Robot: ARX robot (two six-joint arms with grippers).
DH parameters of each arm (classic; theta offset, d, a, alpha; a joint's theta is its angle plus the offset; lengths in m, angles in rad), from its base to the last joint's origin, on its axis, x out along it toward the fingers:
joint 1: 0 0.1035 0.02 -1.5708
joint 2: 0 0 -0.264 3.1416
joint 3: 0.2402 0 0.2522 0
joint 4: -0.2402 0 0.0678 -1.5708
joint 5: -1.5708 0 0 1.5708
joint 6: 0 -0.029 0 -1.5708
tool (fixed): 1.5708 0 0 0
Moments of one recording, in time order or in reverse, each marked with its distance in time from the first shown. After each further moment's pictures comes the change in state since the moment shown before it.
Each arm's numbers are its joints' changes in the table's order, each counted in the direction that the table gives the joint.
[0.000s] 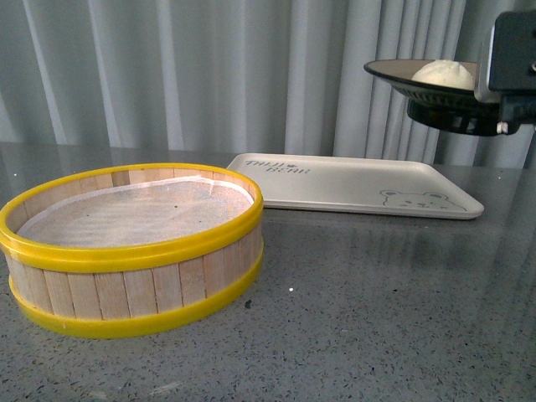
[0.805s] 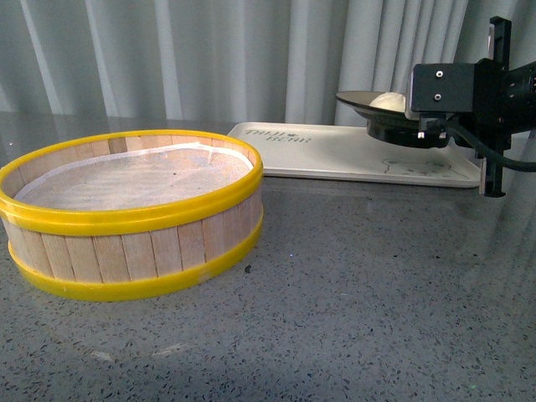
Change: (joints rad) left arm 0.000 0.000 0.000 0.000 0.000 0.000; right arm -0.023 0.481 0.397 -0.058 0.114 -0.005
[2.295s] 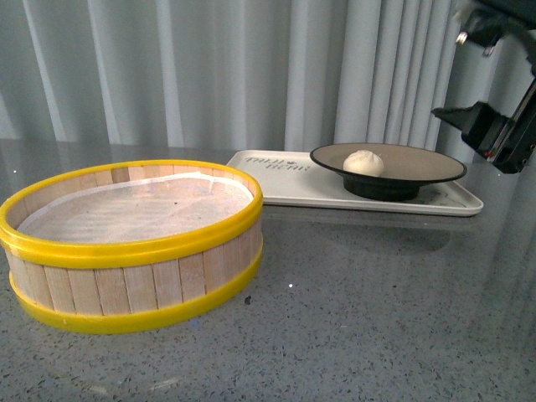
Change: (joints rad) left arm 0.000 0.000 0.000 0.000 0.000 0.000; right arm 0.029 -0.332 -0.353 0.356 -0.025 -0.427
